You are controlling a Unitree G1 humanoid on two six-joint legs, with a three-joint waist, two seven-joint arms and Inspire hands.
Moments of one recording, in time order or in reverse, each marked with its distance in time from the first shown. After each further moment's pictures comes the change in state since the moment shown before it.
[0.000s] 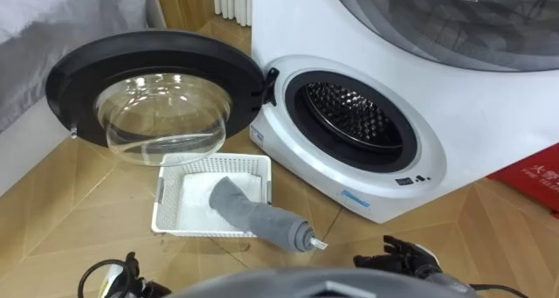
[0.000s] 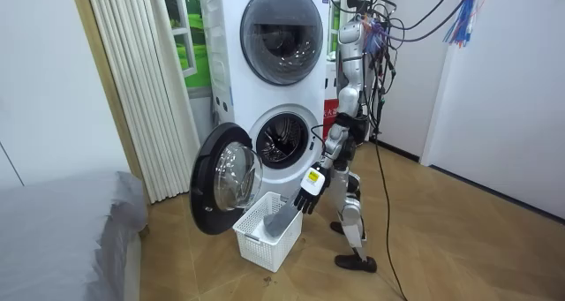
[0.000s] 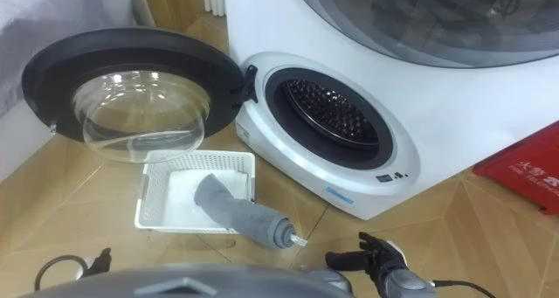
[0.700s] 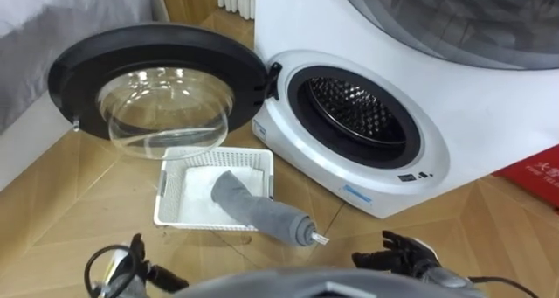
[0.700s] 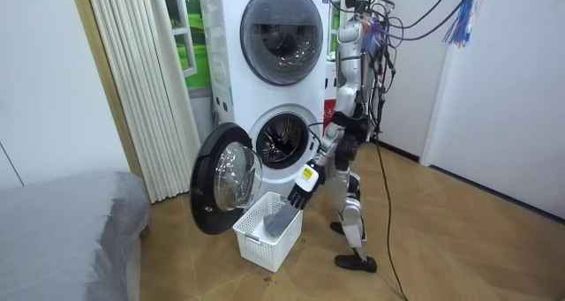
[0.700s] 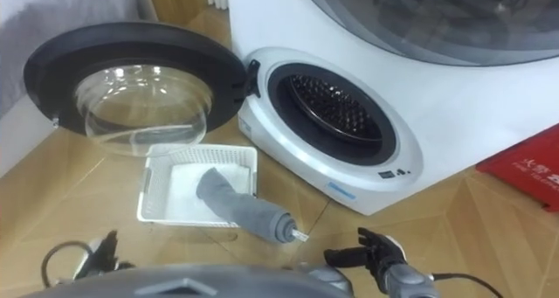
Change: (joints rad) left arm -0.085 0.005 -0.052 -0.005 0.001 -0.017 0.002; right arm -0.041 -0.007 0.055 0.006 0.000 0.000 -0.003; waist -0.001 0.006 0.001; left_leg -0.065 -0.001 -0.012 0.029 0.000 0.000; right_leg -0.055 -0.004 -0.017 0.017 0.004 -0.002
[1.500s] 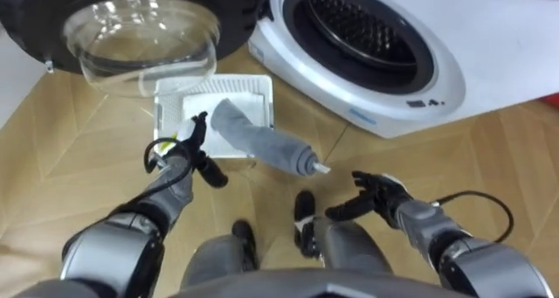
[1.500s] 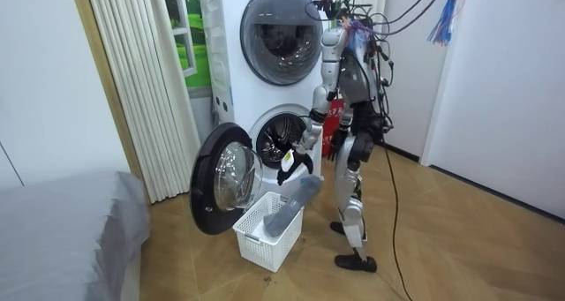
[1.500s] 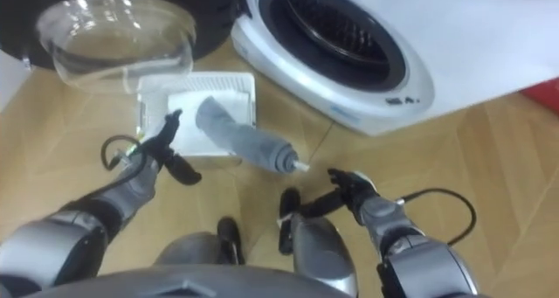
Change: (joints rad) left arm -0.482 -0.059 -0.195 0.181 0.237 -0.108 0.044; right arm -0.293 0.048 0.191 0.079 -0.027 -0.007 -0.007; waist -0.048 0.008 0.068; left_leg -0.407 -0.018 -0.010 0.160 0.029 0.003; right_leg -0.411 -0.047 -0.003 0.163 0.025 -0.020
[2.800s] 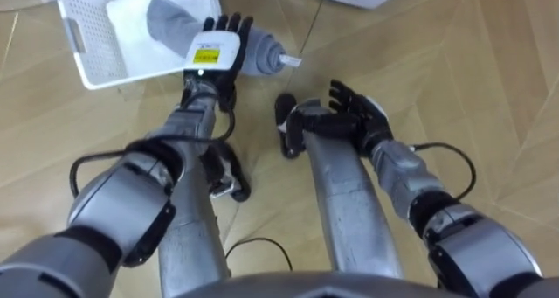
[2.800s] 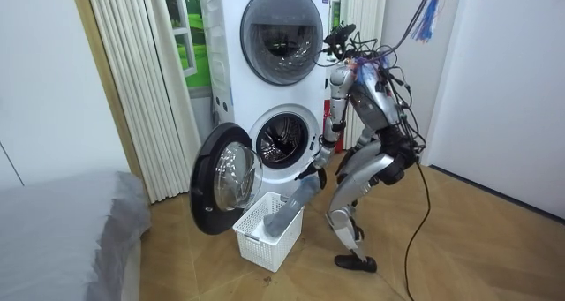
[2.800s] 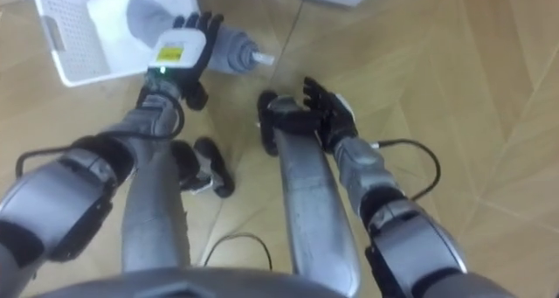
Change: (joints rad) left arm -0.254 0.008 -0.325 -0.023 0.283 0.025 0.268; right arm -0.098 0.024 0.123 -0.207 0.513 -0.117 -0.020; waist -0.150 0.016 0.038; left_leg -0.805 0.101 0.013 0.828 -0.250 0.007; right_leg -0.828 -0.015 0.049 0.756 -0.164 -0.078
